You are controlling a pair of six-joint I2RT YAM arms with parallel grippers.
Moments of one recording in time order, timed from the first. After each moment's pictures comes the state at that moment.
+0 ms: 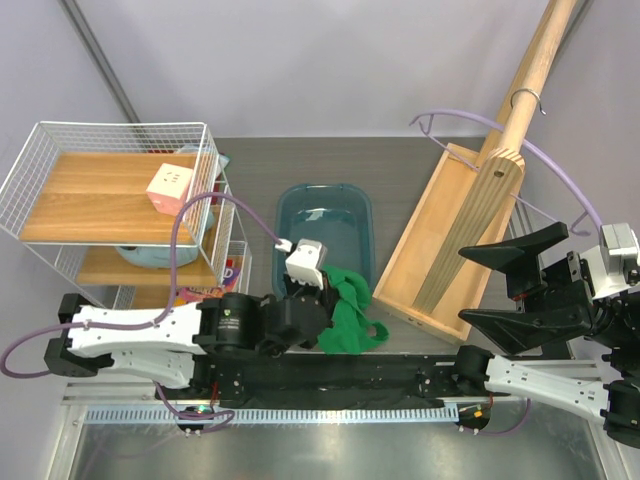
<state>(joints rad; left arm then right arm) -1.55 1.15 1.15 -0.60 -0.85 -0.88 1.12 0.45 1.28 -0.42 -0.14 0.22</state>
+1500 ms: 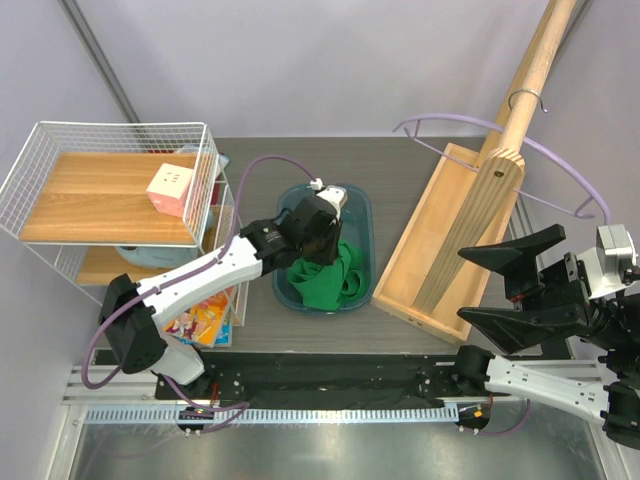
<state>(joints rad) -0.91 1.49 1.30 -0.57 -0.14 -0.44 1.12 0.42 1.24 -0.40 -0.12 0.24</state>
